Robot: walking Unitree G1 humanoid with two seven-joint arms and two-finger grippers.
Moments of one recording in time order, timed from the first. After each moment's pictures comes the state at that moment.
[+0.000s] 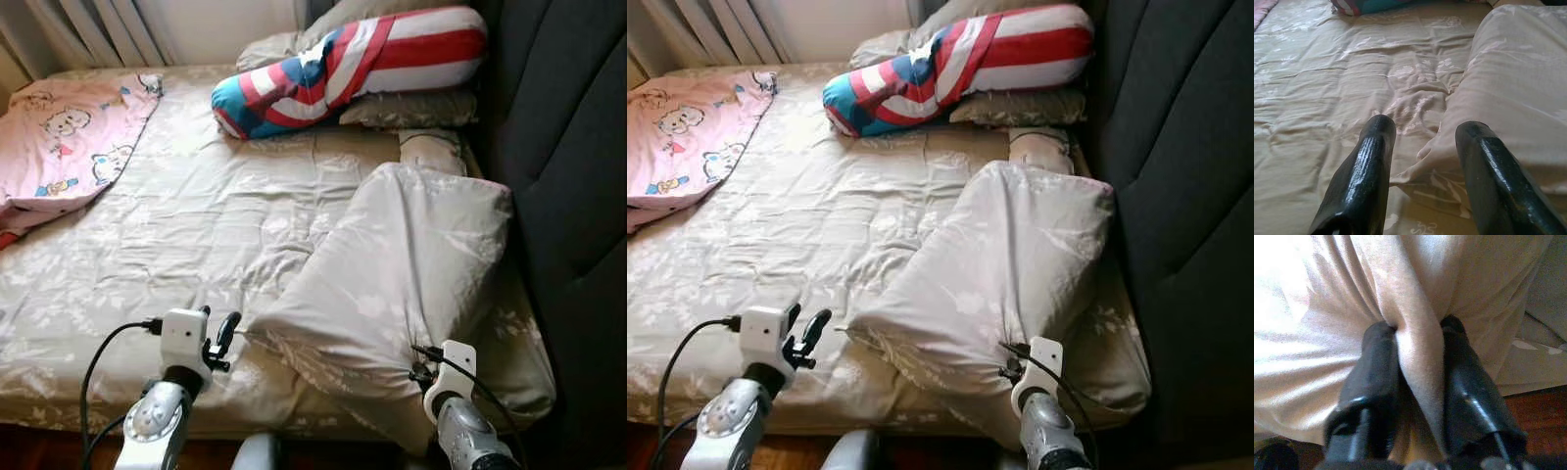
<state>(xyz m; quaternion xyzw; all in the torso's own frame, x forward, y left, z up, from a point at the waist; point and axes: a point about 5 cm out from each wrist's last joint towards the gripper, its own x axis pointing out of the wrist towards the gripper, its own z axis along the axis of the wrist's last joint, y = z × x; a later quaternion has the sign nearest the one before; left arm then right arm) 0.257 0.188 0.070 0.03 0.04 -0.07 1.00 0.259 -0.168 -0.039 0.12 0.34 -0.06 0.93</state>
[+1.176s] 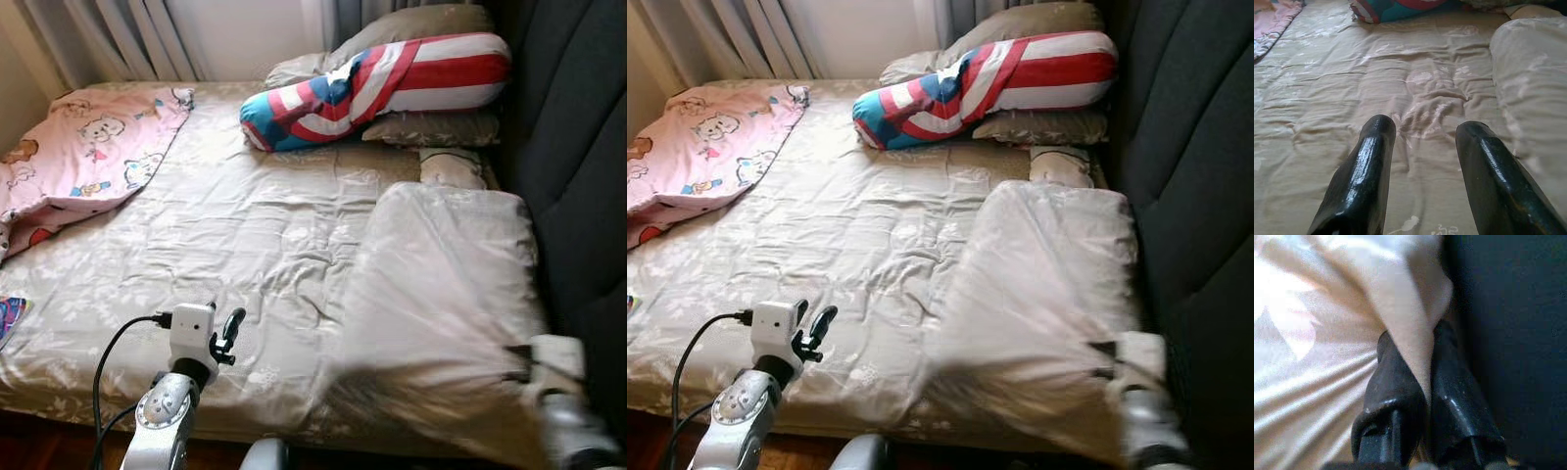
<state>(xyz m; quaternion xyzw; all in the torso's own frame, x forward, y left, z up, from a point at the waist) 0.271 0.187 0.059 0.03 0.05 -0.08 1.00 0.250 -0.316 0.002 -0.05 0.32 -0.22 0.92</state>
